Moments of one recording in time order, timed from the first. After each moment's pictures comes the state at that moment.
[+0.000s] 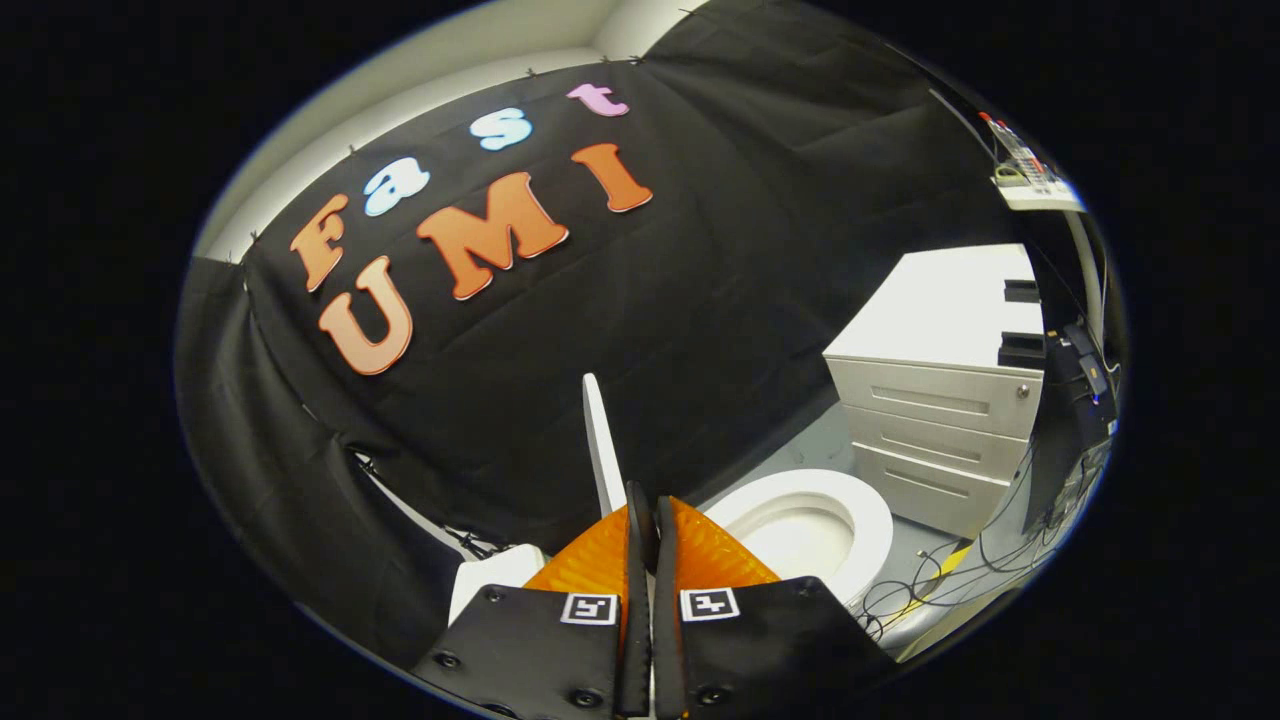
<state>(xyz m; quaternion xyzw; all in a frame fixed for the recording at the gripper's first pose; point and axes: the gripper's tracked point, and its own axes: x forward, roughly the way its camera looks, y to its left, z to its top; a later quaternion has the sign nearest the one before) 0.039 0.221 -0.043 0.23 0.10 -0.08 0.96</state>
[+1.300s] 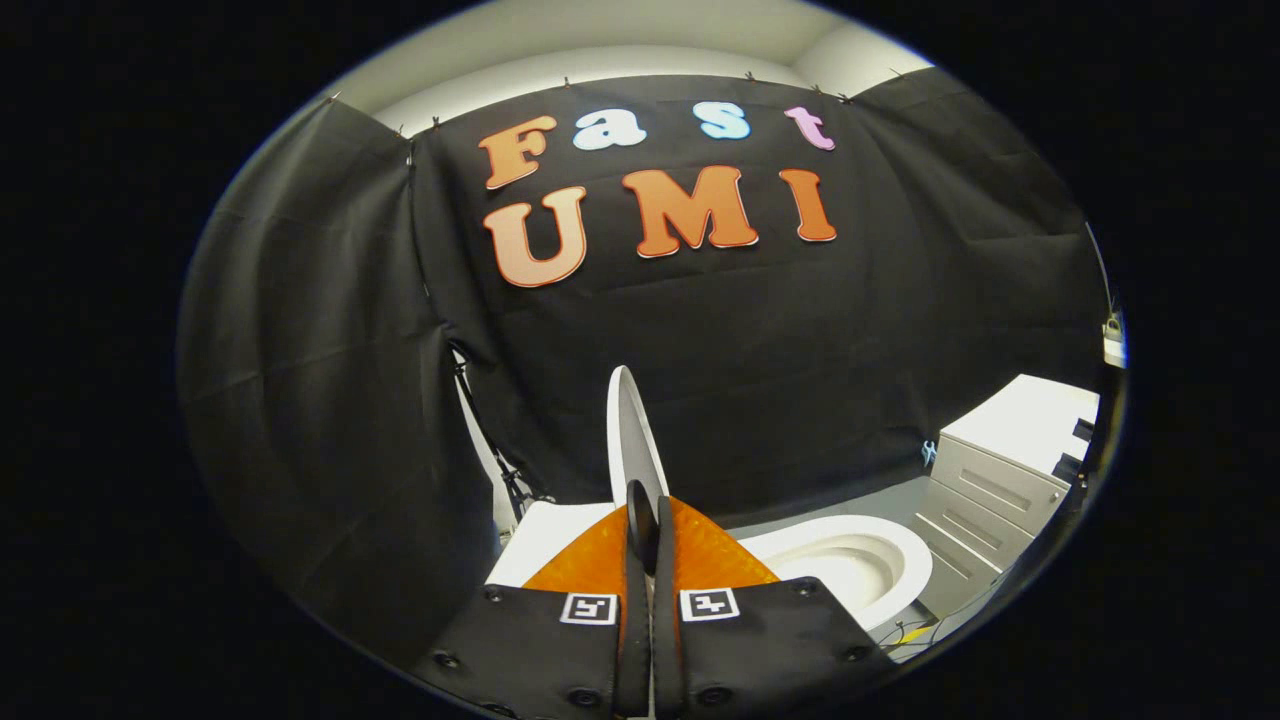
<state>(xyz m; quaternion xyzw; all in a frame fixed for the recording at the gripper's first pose) 0.008 0.433 -0.028 0.05 0.09 0.06 0.99</state>
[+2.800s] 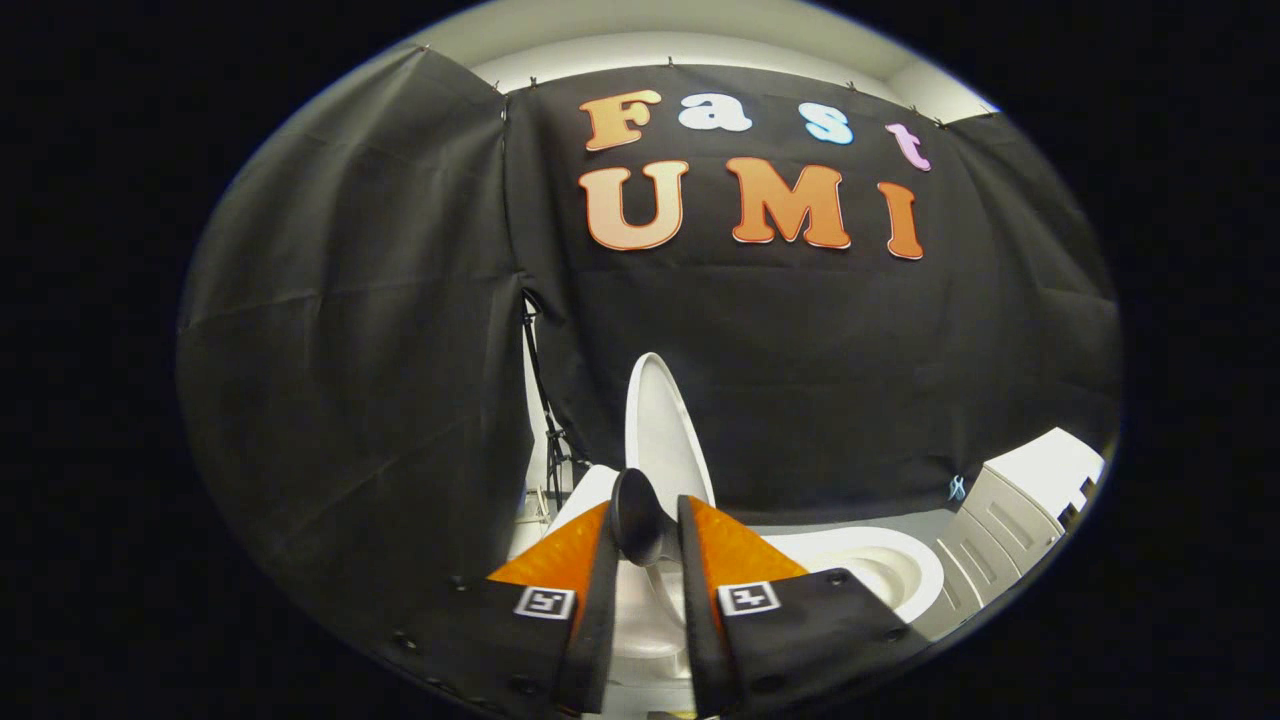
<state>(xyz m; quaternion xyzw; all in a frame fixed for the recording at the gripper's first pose) -0.014 0.519 -0.049 -0.03 0.10 0.13 0.99</state>
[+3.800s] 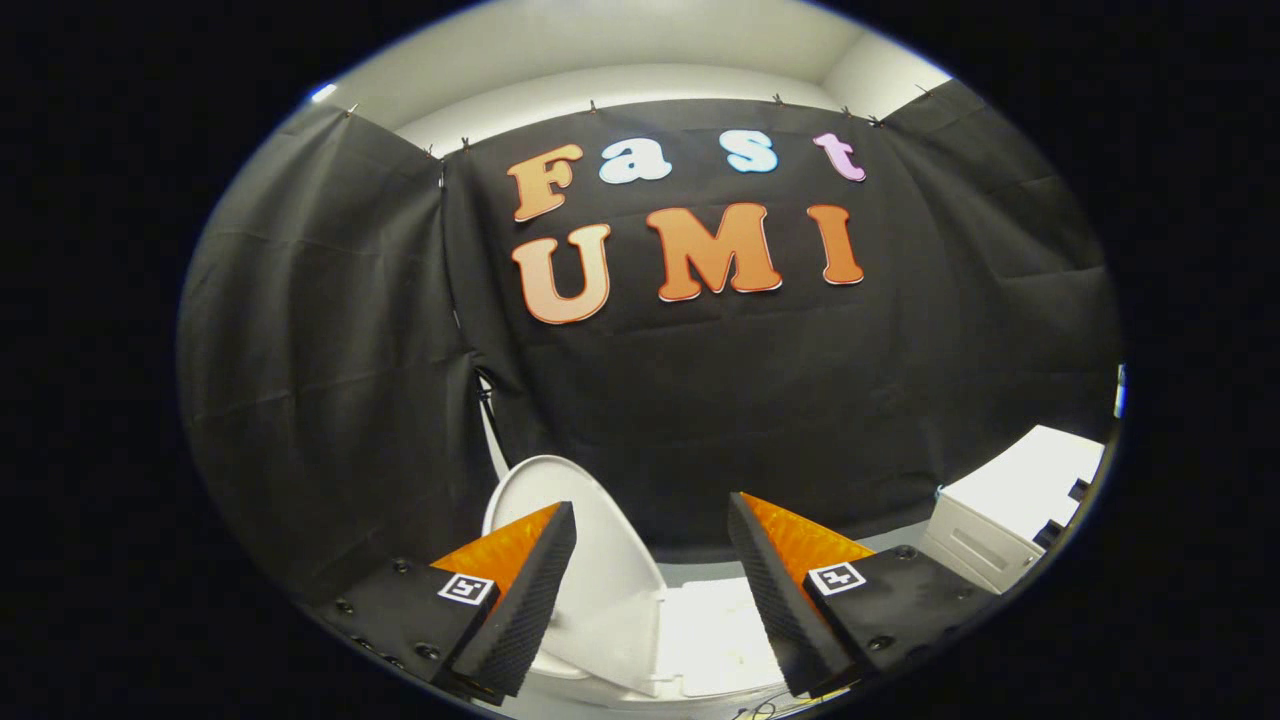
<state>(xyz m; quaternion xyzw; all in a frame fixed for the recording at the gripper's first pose) 0.008 0.369 0.059 0.03 0.04 0.10 0.99</state>
